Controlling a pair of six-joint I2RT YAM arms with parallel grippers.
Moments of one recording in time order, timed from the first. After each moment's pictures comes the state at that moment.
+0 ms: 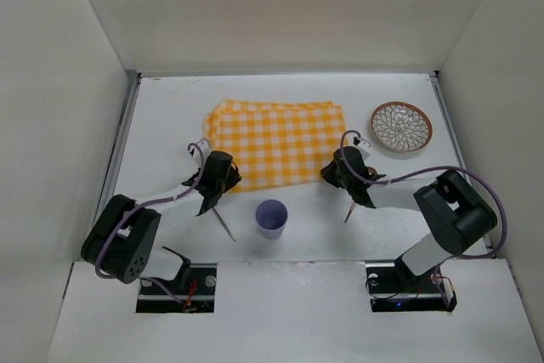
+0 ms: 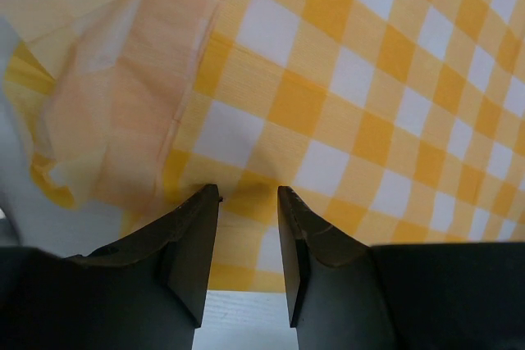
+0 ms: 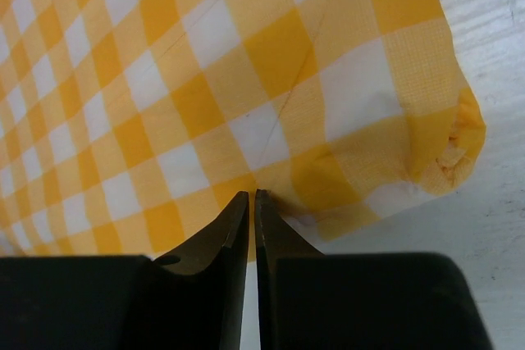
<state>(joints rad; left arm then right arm) -0.49 1.37 0.49 0.12 -0.33 -0.94 0.56 1.56 0.59 0.30 0.26 0.95</state>
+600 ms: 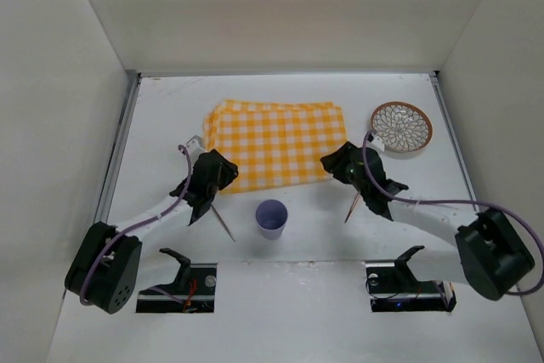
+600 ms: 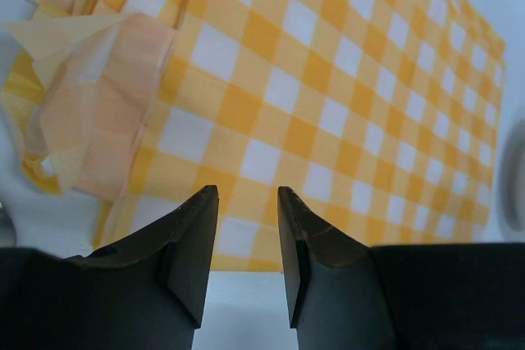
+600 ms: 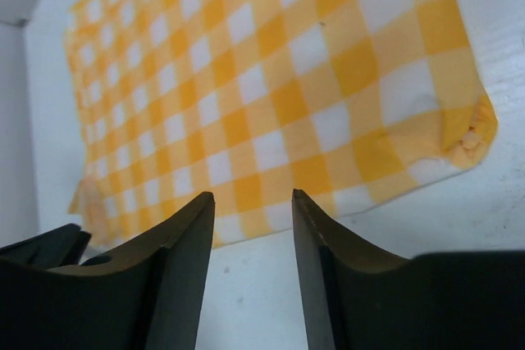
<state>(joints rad) -0.46 1.19 0.43 0.15 -0.29 -0.95 0.57 1.28 0.52 0.27 0.25 0.97</state>
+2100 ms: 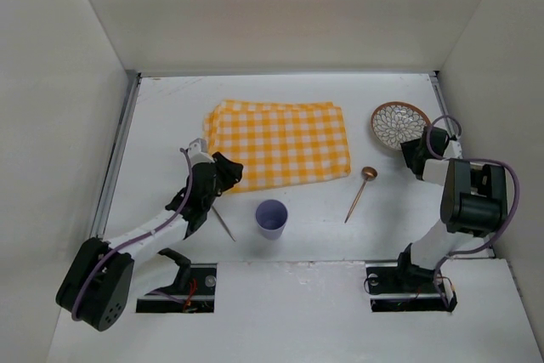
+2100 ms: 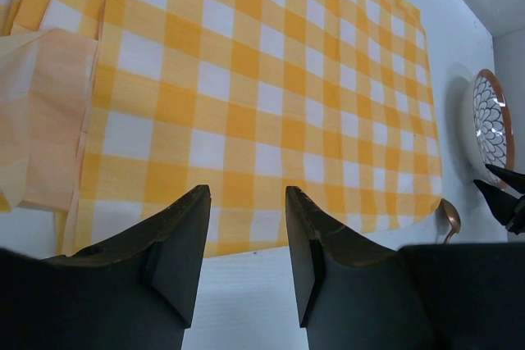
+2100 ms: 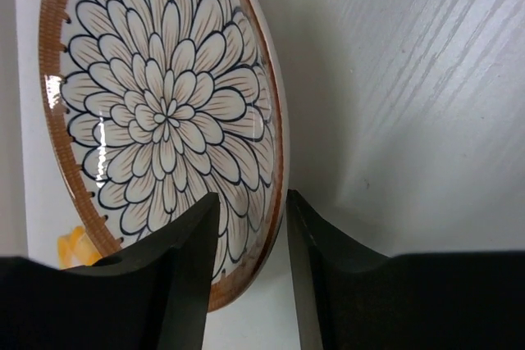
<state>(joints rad) -0.49 1.06 0.31 0.35 -0.22 -0.83 -0.24 1.66 0.69 0.30 0.13 1.05</state>
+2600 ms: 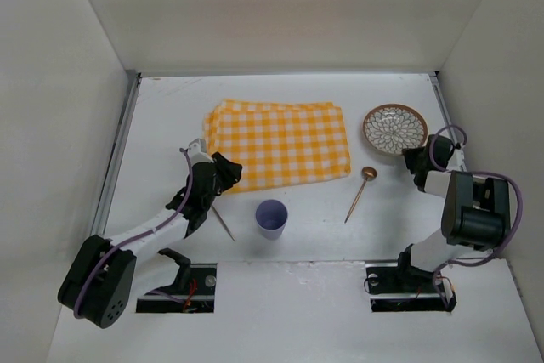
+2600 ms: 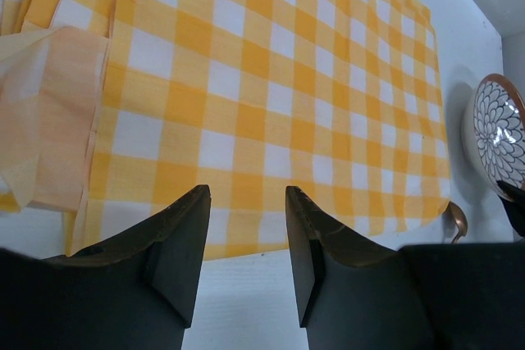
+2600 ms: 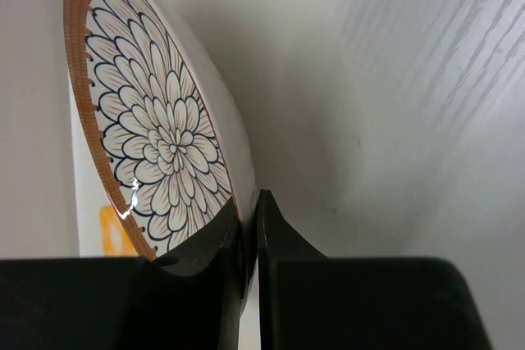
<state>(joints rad) -0.48 1.08 0.31 0.36 -0.21 -0.83 -0.26 1.57 0.57 0.42 0.04 1.12</state>
